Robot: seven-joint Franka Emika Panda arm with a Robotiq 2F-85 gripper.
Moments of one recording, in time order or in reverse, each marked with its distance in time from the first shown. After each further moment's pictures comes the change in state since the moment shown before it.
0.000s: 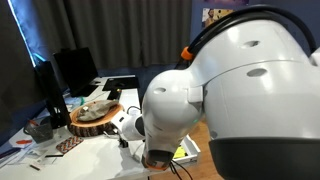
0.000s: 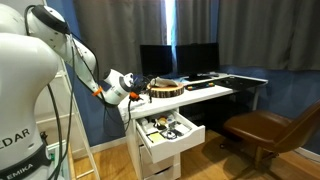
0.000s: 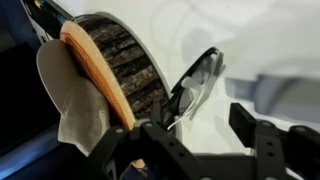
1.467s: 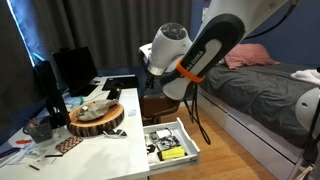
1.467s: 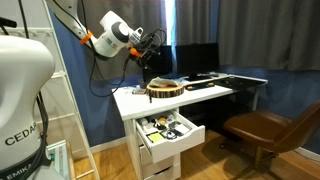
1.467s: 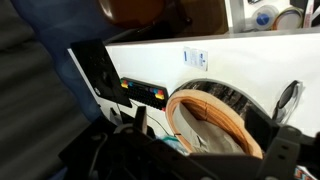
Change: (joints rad) arm 0.540 -0.647 -0.756 -0.380 -0.193 -0.442 -0.043
